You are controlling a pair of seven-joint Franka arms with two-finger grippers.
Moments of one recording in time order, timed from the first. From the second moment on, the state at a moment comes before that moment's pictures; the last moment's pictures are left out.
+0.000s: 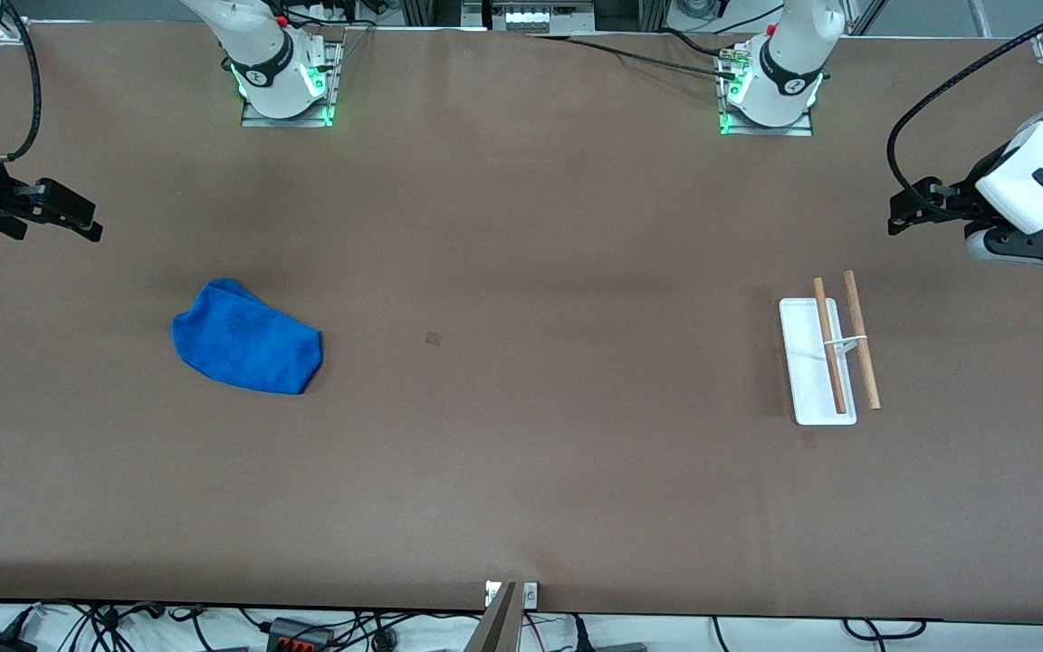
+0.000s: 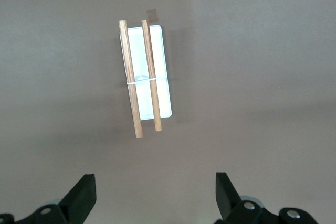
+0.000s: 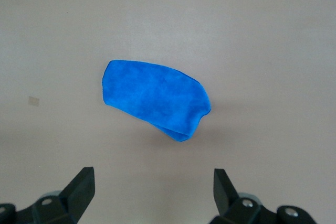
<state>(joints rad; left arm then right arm) 0.00 0.00 -0.04 -1.68 -0.01 1.59 0.05 0.00 -0.02 -0.04 -1.70 0.01 1.68 -0.02</state>
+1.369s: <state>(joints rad) 0.00 0.01 -0.04 -1.67 -0.01 1.57 0.05 0.02 0.08 -0.03 -1.71 0.01 1.68 -0.03</state>
